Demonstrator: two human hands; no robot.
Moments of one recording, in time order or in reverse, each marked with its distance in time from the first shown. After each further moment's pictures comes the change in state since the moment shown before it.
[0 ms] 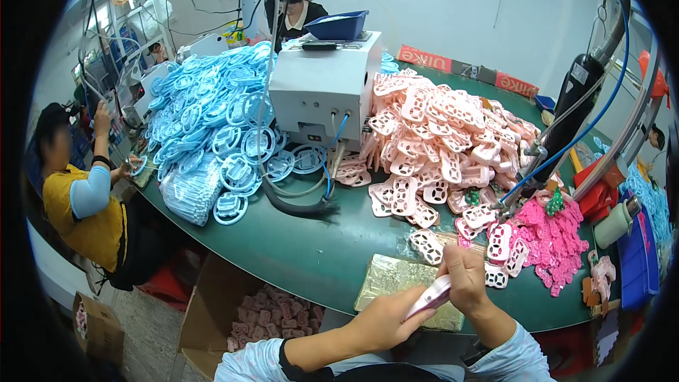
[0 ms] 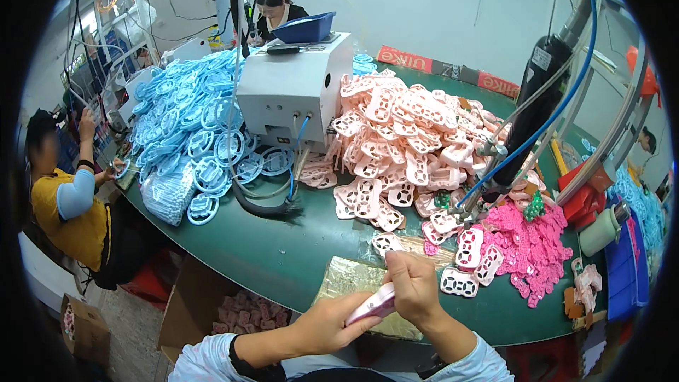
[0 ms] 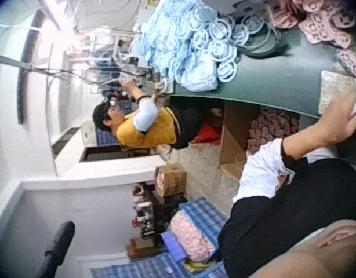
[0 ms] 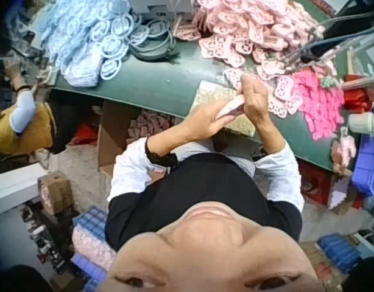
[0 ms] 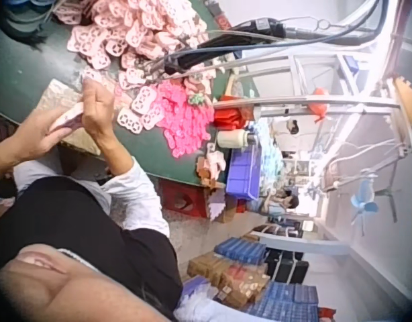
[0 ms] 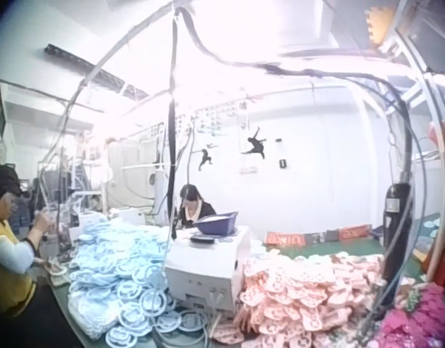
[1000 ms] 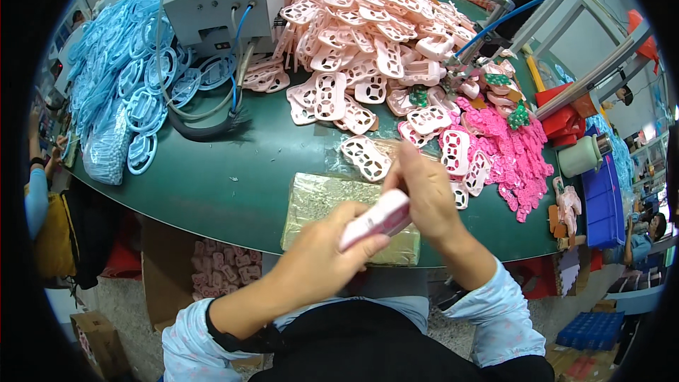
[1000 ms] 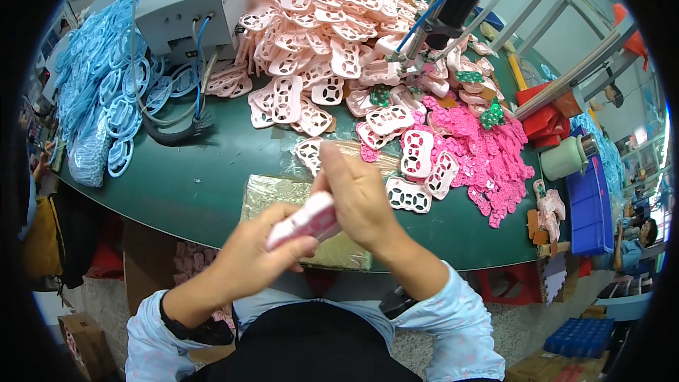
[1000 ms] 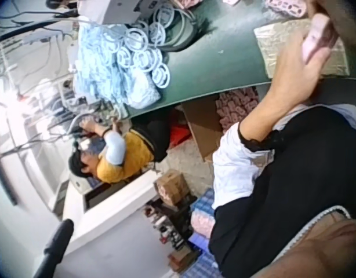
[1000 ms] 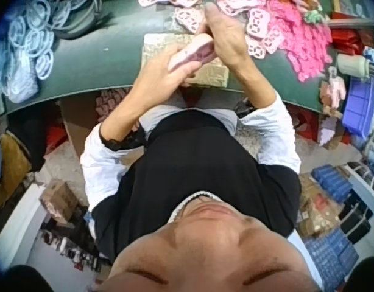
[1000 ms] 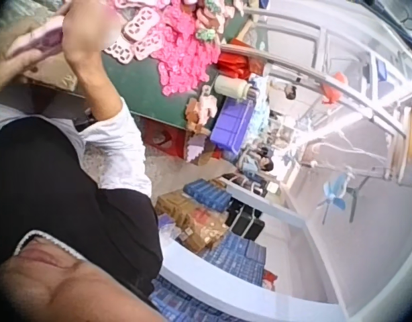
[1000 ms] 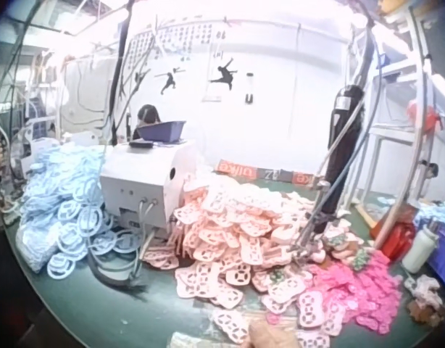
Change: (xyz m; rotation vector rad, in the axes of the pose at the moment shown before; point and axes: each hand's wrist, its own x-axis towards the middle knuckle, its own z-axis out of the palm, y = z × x) left_hand 0.017 -0.009 0.005 -0.228 -0.114 -0.306; right_hand 0.005 0.002 -0.018 0.178 -0.068 0.237
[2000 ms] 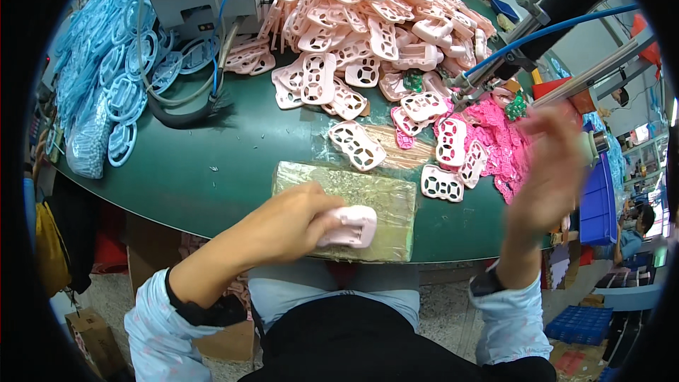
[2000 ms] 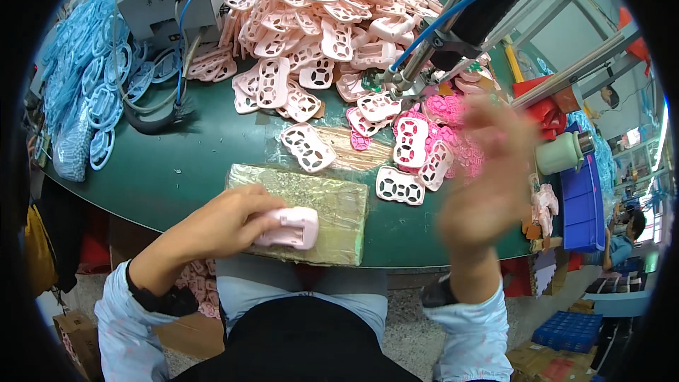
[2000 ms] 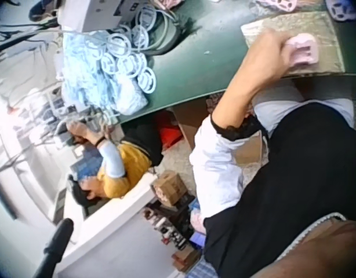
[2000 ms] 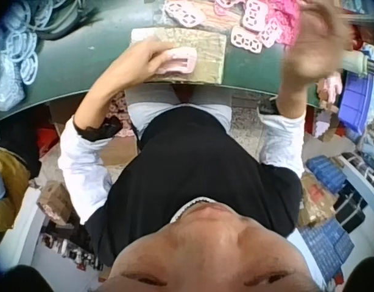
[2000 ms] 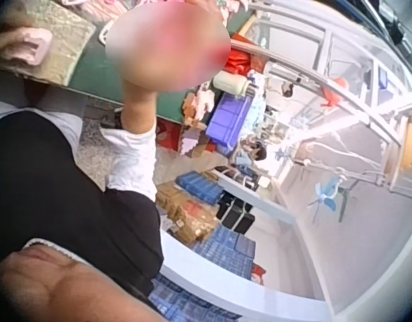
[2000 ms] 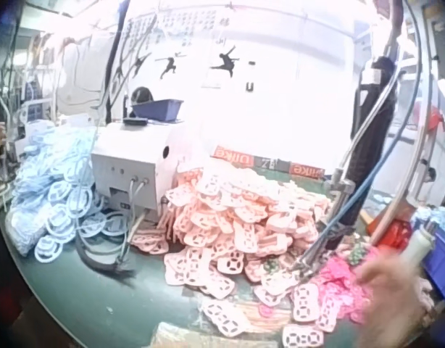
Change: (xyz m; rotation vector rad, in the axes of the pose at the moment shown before) left_hand 0.026 -0.016 -0.039 0.496 -0.193 0.053; right_hand -0.015 -0.034 -0.079 -0.712 0.439 -0.941
